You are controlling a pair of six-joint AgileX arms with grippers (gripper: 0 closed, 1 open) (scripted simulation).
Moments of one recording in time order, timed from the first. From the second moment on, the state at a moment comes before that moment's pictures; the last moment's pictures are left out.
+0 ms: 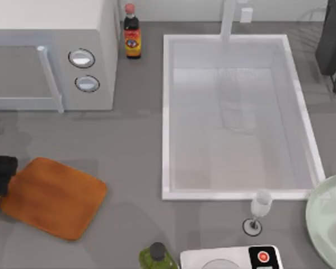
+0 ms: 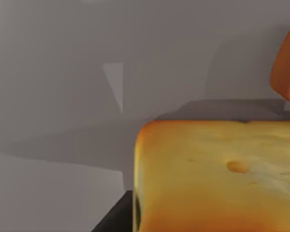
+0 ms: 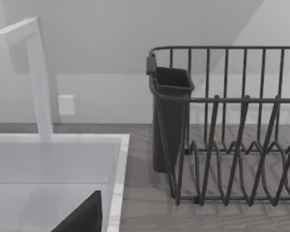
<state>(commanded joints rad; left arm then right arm) 0.14 1.81 0.96 -0.73 0.00 0.31 0.00 0.00 0.00 0.00 0.00 0.00</state>
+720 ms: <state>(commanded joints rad) 0.14 1.81 0.96 -0.73 0.00 0.31 0.00 0.00 0.00 0.00 0.00 0.00</state>
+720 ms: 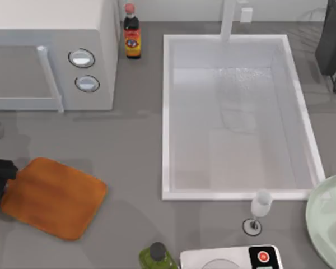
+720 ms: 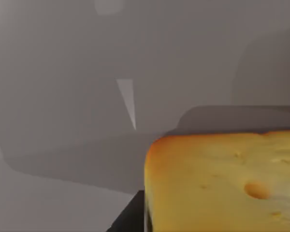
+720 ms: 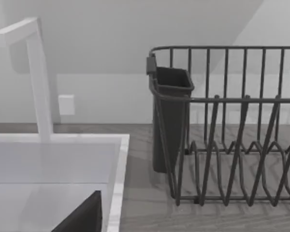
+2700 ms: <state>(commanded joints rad) 0.10 1.67 1.23 -1.13 0.00 0.07 0.00 0.00 0.00 0.00 0.00 0.00</state>
